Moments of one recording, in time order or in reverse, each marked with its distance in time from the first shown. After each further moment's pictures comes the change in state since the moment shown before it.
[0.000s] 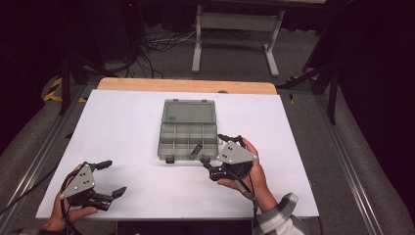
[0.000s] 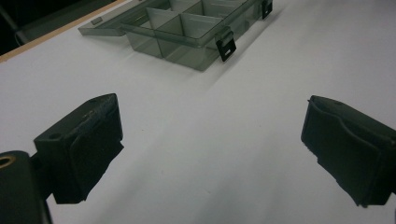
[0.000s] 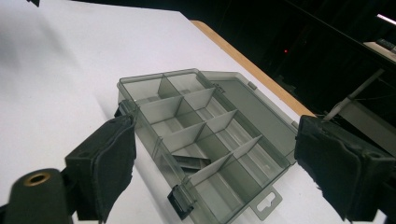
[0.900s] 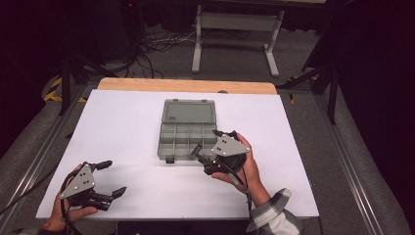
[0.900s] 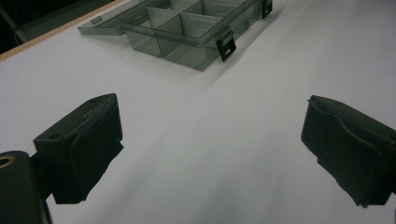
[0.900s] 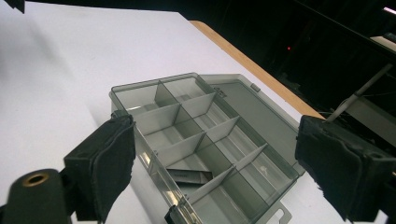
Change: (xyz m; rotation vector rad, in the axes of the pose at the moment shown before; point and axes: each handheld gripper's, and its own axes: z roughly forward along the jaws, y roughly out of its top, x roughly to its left) left arm 0.000 0.000 0.000 0.001 -0.001 -0.003; right arm -0.005 0.004 0.021 0.001 0.011 0.032
